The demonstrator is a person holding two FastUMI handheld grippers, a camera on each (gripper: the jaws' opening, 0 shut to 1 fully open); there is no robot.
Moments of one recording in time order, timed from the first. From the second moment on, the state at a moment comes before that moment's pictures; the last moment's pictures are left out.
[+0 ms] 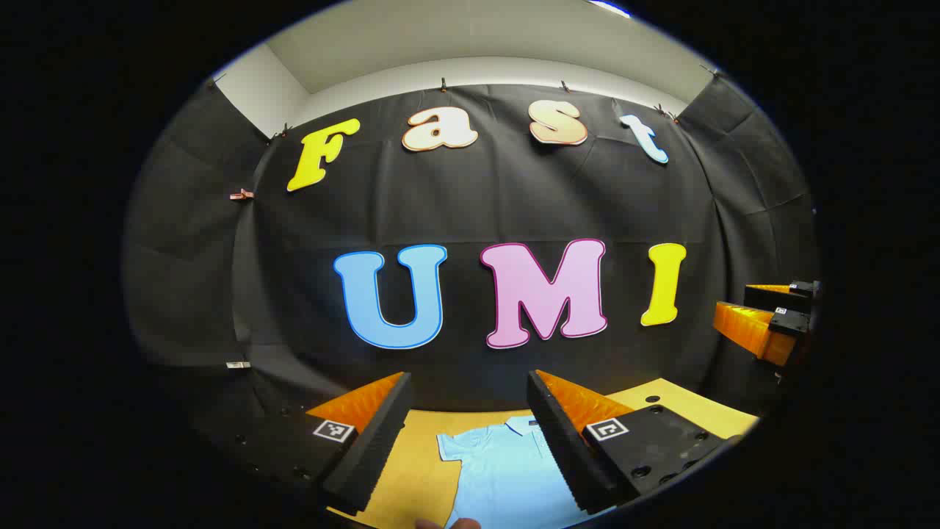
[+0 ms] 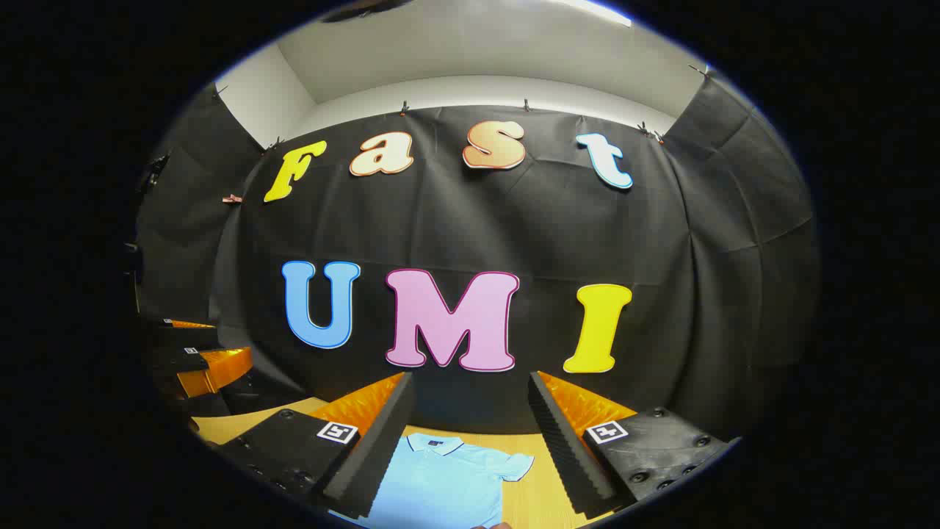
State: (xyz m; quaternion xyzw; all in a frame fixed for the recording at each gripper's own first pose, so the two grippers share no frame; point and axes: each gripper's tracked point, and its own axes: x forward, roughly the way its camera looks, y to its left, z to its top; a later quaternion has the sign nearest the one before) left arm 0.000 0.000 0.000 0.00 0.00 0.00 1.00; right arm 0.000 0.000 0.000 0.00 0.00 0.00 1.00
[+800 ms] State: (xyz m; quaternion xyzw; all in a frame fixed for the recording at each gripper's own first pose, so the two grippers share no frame) left arm 0.008 0.000 -0.006 0.00 0.01 -0.01 1.00; right arm 0.006 0.003 -0.011 0.00 0.02 0.00 1.00
